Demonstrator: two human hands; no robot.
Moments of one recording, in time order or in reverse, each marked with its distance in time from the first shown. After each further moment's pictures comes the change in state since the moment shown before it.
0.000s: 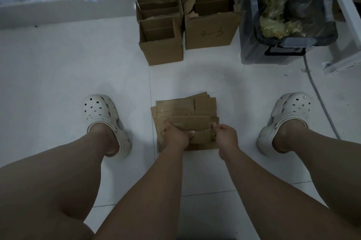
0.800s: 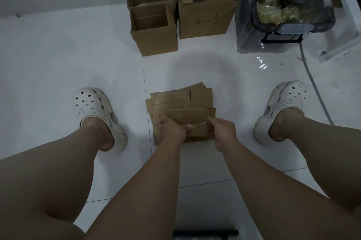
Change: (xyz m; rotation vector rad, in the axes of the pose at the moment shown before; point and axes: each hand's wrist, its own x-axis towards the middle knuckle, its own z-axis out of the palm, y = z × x) left_hand 0.000 0.001 0.002 0.050 0.005 0.009; right_hand 0.004 0.012 -0.003 0.162 -0.026 0.108
